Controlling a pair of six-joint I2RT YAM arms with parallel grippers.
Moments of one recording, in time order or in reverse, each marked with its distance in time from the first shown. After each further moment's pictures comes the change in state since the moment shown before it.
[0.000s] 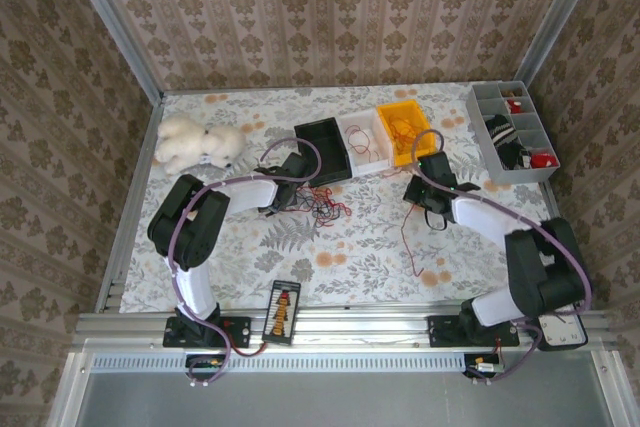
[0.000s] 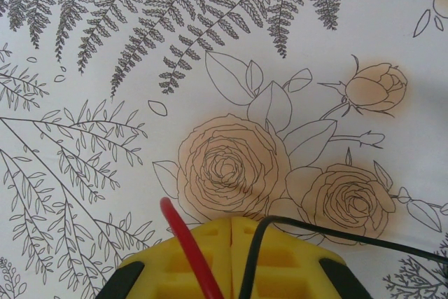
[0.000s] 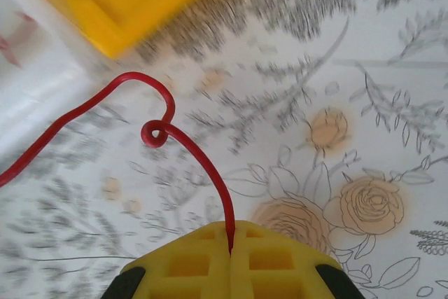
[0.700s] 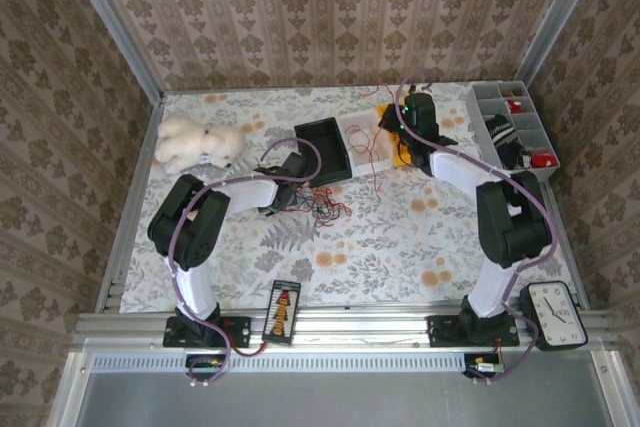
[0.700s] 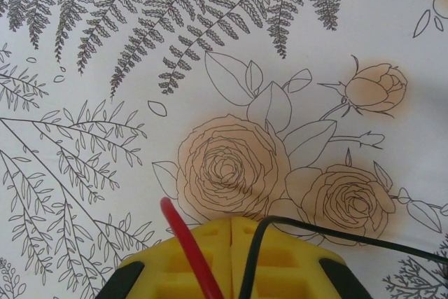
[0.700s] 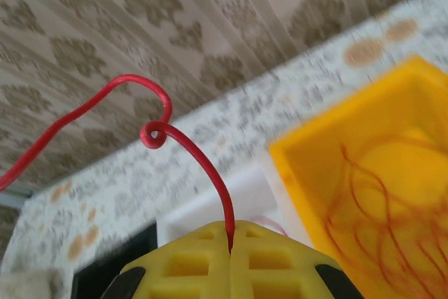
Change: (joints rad) left arm 0.001 0.002 0.000 0.002 0.000 0.000; right arm 0.002 0.404 0.490 0.443 -0.034 0.018
